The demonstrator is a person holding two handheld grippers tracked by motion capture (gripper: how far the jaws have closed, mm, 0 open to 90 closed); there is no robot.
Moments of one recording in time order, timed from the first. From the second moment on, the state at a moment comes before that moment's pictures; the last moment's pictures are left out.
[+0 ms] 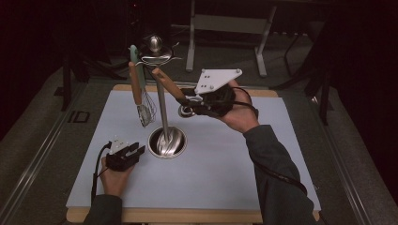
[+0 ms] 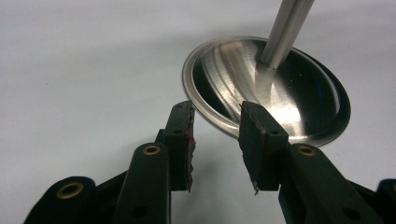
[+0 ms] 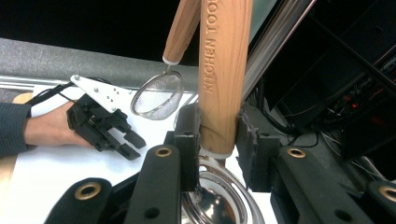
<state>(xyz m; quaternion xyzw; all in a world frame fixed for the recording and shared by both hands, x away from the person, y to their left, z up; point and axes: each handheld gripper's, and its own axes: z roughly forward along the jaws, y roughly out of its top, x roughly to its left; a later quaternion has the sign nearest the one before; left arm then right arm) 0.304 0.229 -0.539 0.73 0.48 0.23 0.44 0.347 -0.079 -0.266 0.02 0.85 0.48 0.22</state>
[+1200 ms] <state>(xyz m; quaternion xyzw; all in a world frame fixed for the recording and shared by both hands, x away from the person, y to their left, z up) 0.304 0.229 -0.539 0.72 0.48 0.23 0.44 0.357 -0.071 -0.266 0.06 0.85 0.47 0.22</state>
